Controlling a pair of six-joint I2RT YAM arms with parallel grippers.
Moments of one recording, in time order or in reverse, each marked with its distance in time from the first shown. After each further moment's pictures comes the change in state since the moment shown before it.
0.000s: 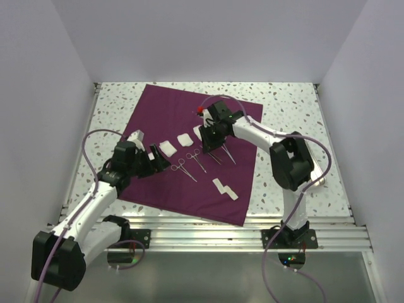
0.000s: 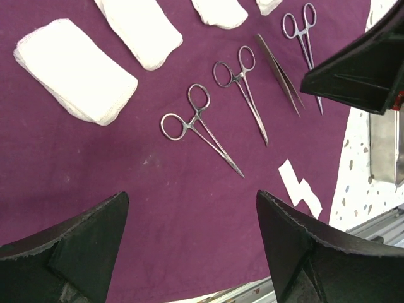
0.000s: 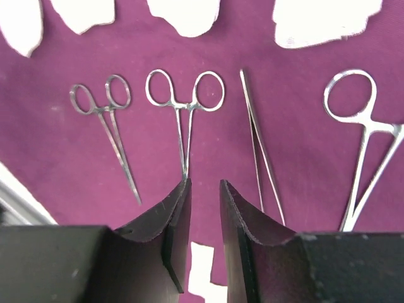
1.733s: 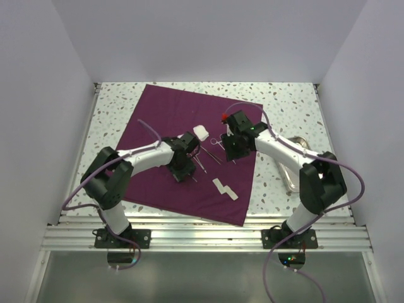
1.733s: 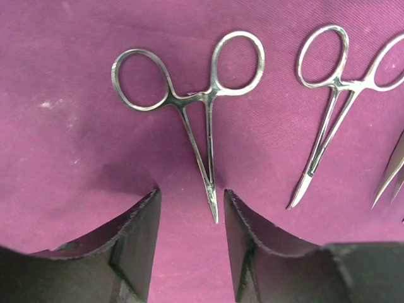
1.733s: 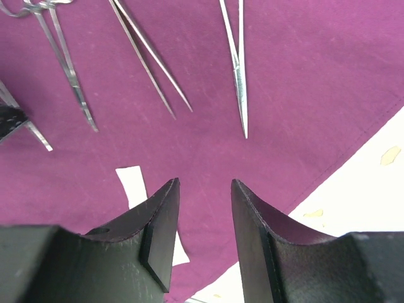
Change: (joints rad) left arm -0.441 0.814 0.531 -0.389 -0.368 -0.770; right arm -0.014 -0.316 -0.299 -0.088 0.313 0.060
